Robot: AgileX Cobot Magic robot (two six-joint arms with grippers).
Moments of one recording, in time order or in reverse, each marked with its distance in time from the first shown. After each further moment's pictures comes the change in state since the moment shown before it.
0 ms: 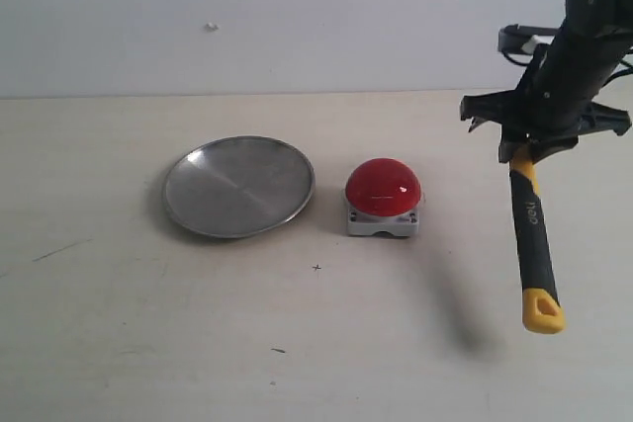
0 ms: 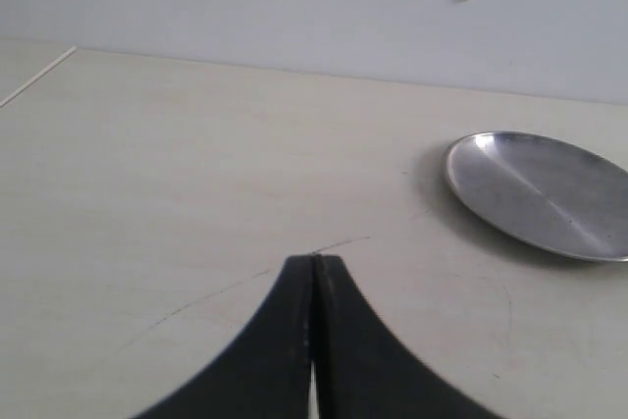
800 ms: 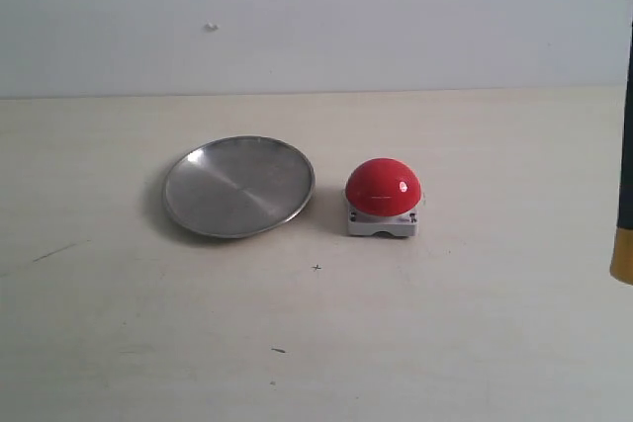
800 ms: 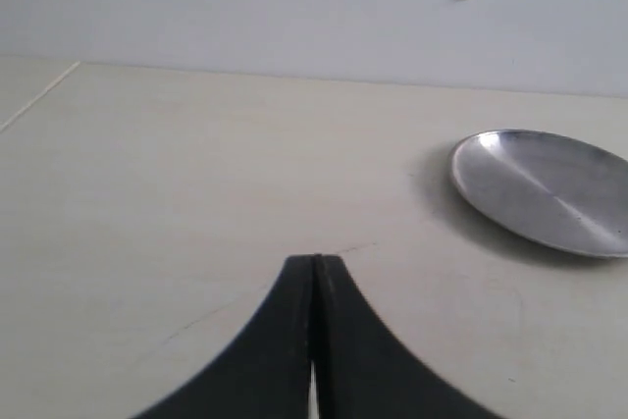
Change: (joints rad) left arm 0.000 0.000 0.000 0.013 -0.021 0.041; right arm 0.000 -0.877 0.359 0.125 -0.144 -0.198
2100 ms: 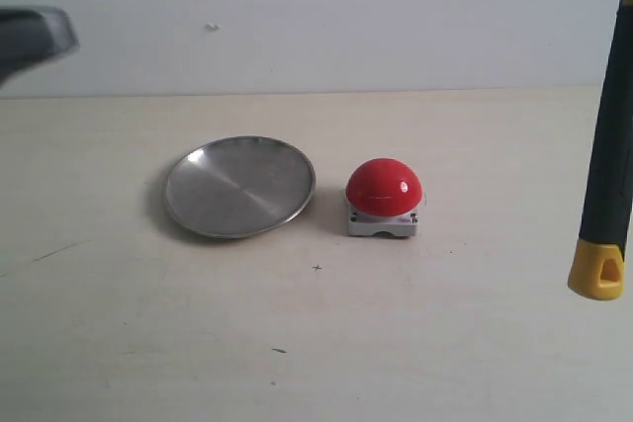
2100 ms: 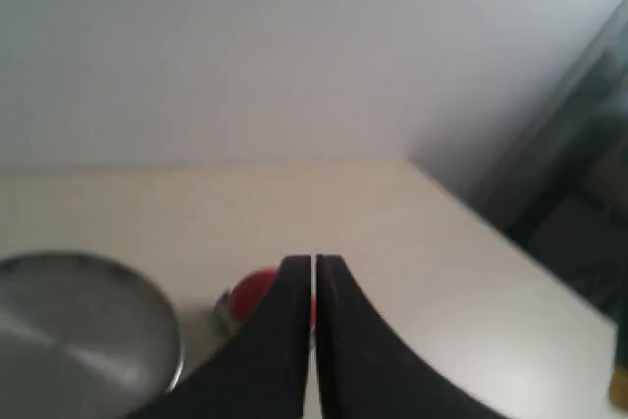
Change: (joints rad) left arm -0.112 1.035 -0.627 1.348 -0.974 -1.574; right arm 0.000 -0.151 0.123 0.392 -0.076 -0.329
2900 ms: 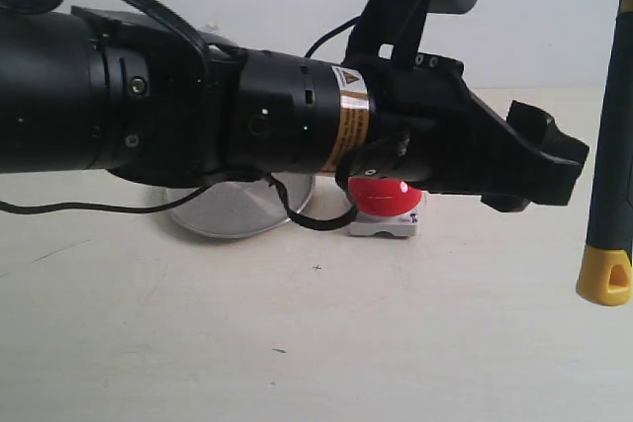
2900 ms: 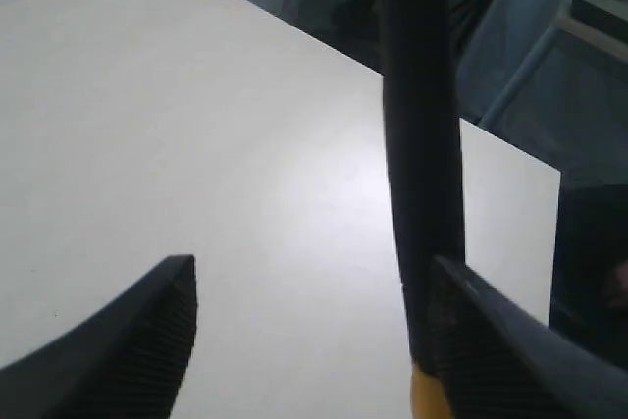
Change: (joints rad) left arm -0.829 0.678 -0.571 -0.069 0.369 0.096; right arm 0.000 0.000 0.000 0.006 0.014 -0.036
